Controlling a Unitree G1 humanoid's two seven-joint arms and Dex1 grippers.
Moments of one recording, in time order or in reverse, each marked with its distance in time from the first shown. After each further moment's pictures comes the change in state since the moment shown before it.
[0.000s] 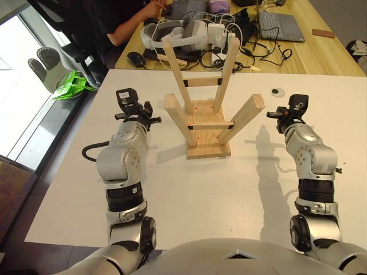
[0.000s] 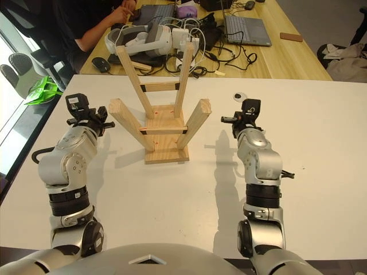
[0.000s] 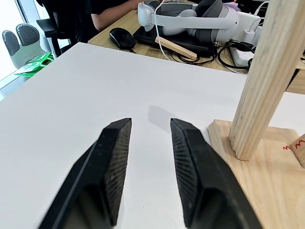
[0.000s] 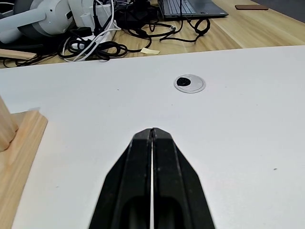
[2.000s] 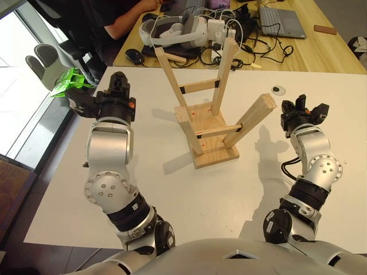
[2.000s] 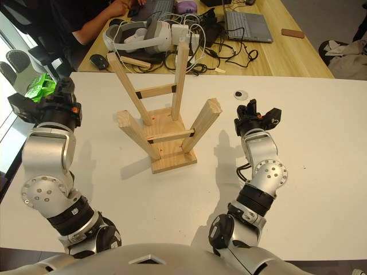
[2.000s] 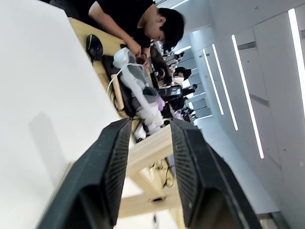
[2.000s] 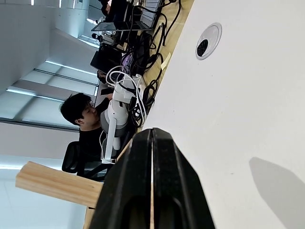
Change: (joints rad) left arm 0.138 -0.192 0.151 -0.331 -1.085 -0.389 0.717; right arm -0.042 0.270 -0.518 -0.076 0.891 -0.021 -0.377
